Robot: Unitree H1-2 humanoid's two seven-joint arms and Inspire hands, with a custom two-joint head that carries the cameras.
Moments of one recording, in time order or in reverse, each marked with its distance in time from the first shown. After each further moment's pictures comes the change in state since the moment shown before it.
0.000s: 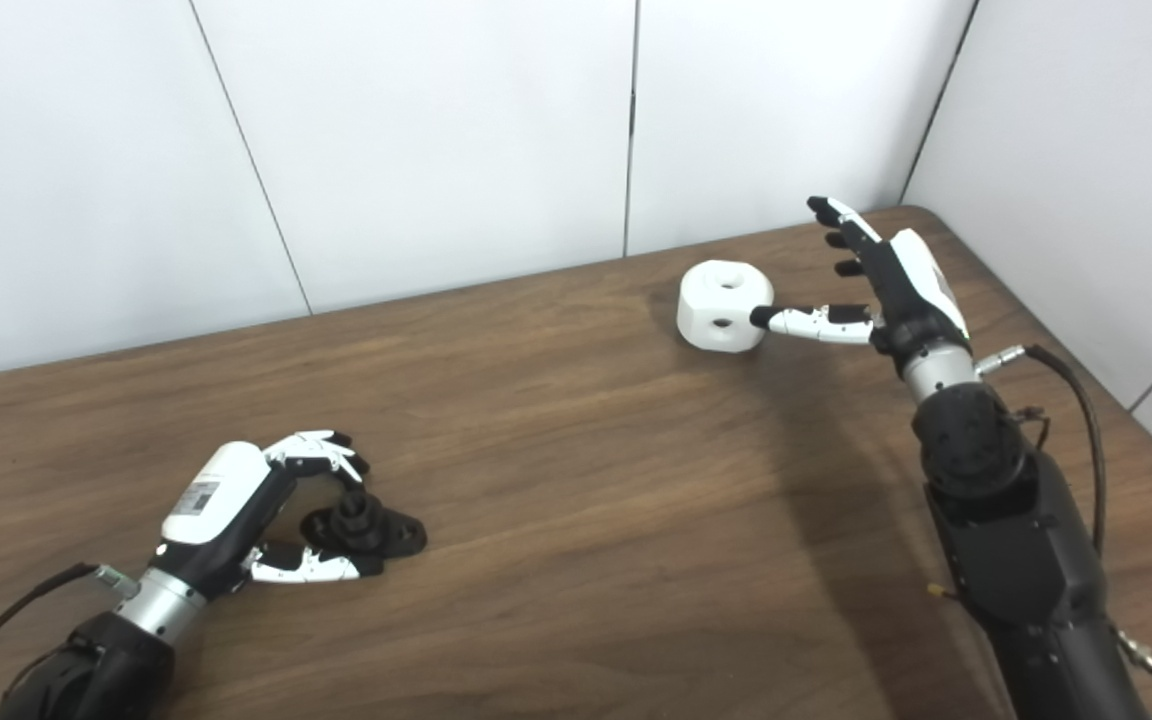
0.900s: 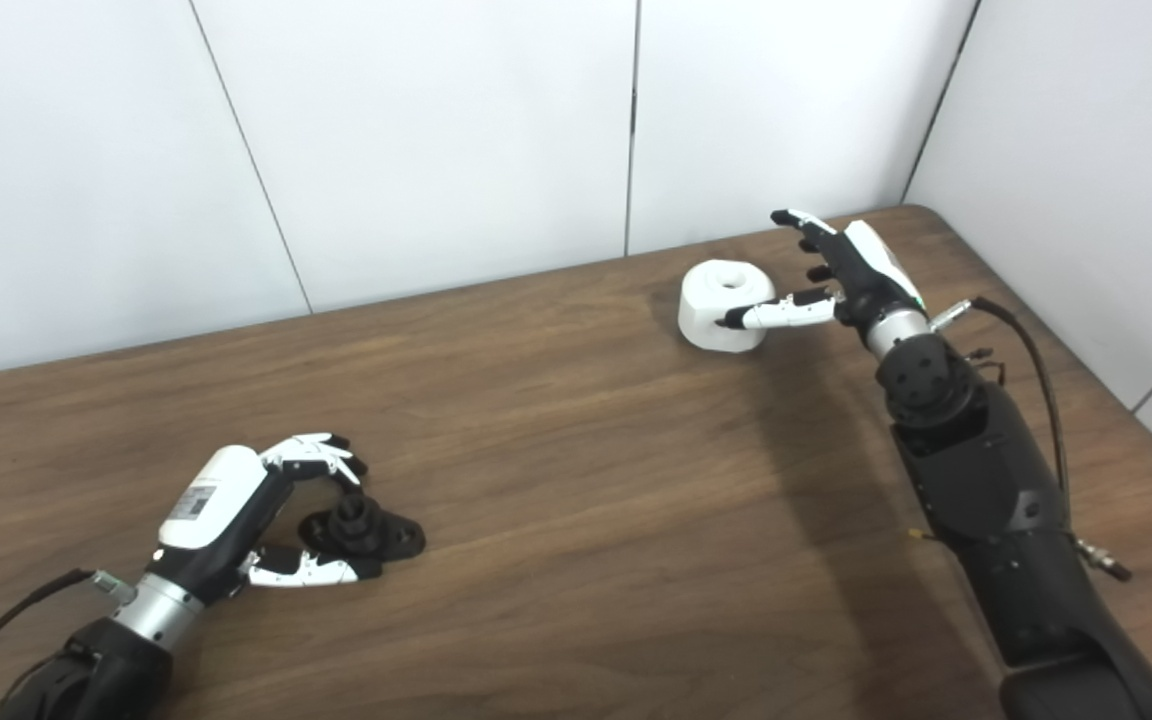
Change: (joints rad) left arm 0.014 0.002 0.003 -0.018 -0.007 0.003 -0.002; right arm -0.128 -0.052 0.095 0.196 0.010 0.048 0.054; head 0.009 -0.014
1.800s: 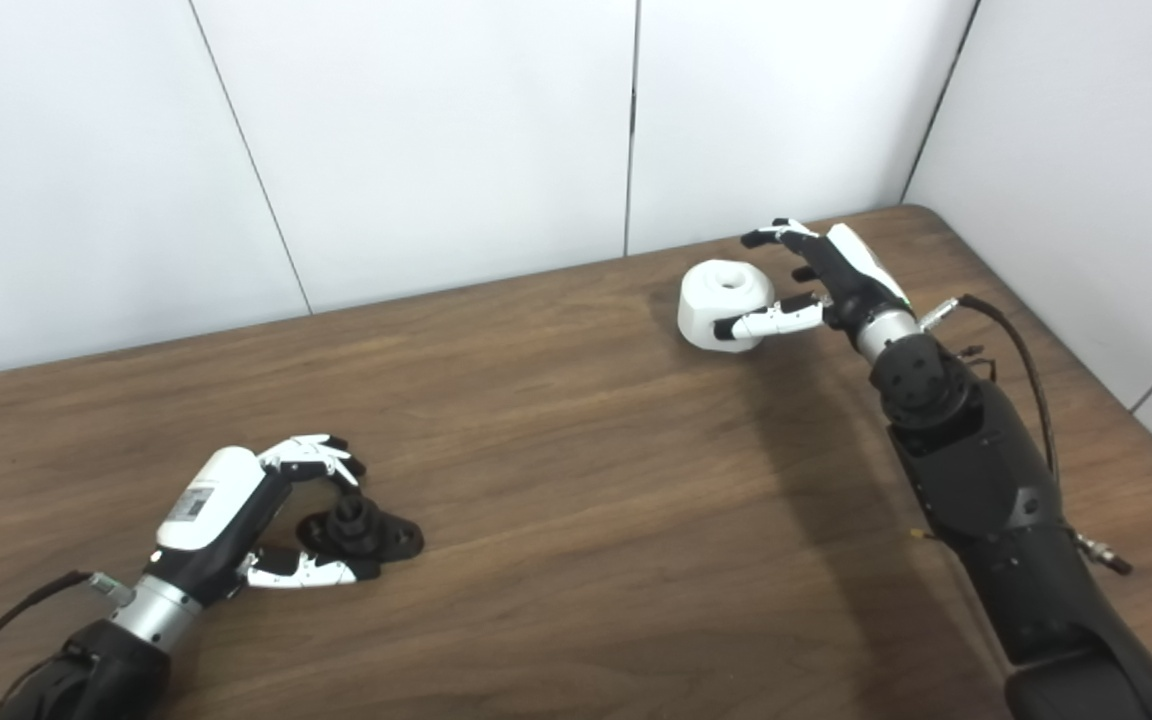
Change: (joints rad) left arm 0.004 0.000 0.006 -0.004 -0.003 0.001 -0.007; right arm -0.002 -0.004 0.033 0.006 0.017 -0.032 0.016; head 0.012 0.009
